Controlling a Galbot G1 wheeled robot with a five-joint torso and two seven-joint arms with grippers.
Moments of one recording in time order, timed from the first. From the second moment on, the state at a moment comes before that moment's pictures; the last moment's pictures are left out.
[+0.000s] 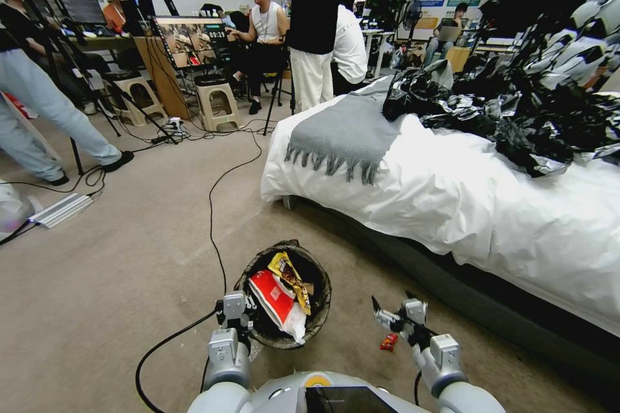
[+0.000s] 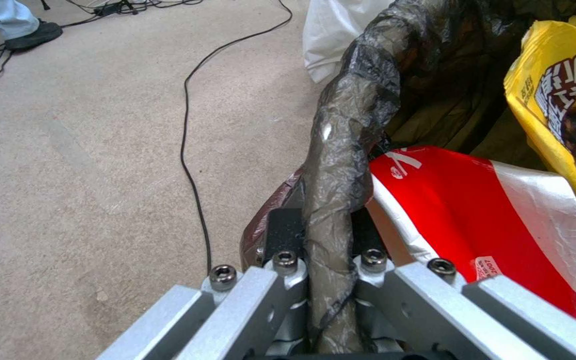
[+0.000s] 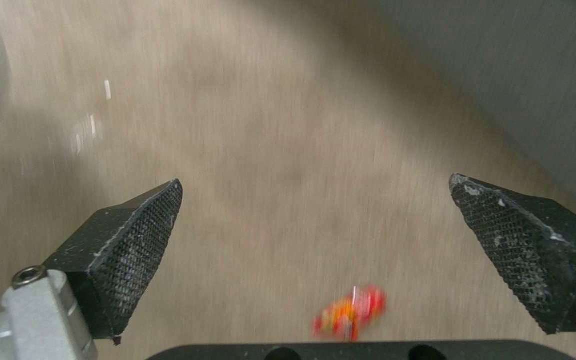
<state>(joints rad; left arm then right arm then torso) 1.89 -1.45 -0.26 -2.40 0.01 0.38 -0.43 -1.96 0.93 0.40 2.25 0.49 -0.33 0.36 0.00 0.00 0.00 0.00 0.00</state>
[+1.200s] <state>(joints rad) 1.90 -1.47 -0.27 -2.40 0.02 0.38 -0.43 -1.79 0.92 0.34 1.88 0.56 -0.37 0.24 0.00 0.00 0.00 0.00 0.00</state>
